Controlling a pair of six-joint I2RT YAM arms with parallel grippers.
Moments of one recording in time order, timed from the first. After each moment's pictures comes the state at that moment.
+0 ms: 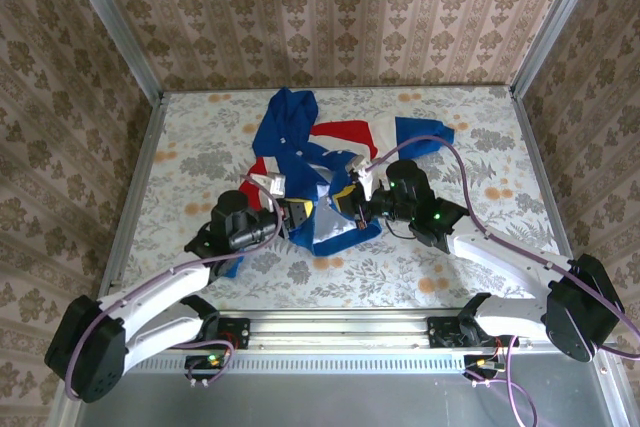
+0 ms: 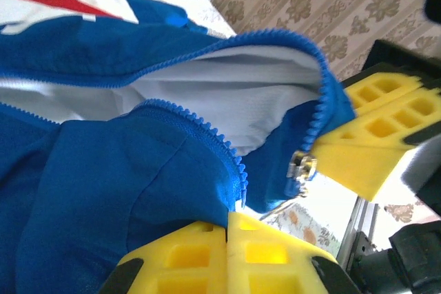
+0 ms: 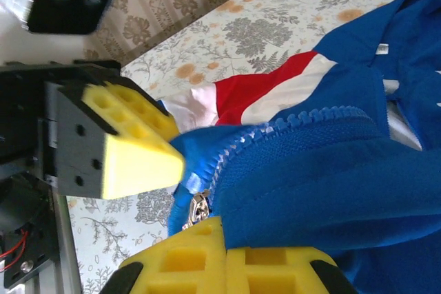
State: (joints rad) left arm -0.66 0.99 0.40 0.33 0.44 -0.57; right arm 0.67 1.21 0.77 0.02 -0.37 0.13
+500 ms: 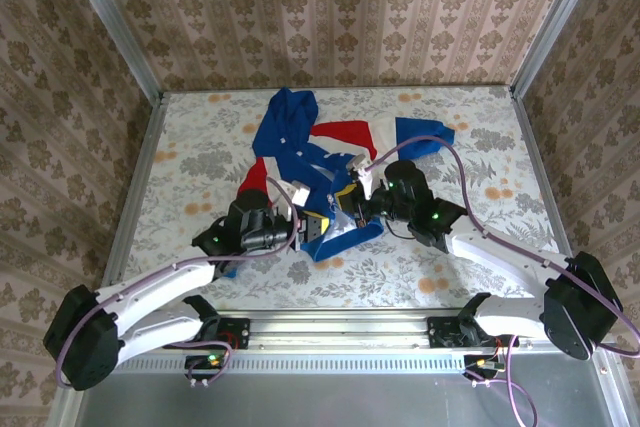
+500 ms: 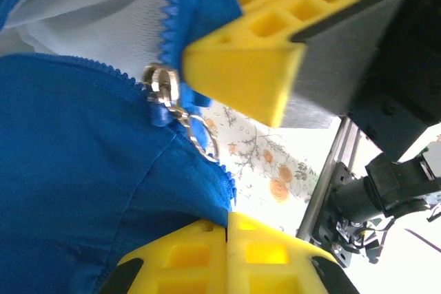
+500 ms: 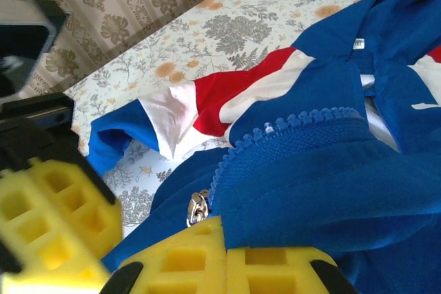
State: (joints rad) left arm -0.81 1.00 0.52 0.11 0.46 -0.48; right arm 0.67 1.23 0.77 0.02 -0.31 0.13
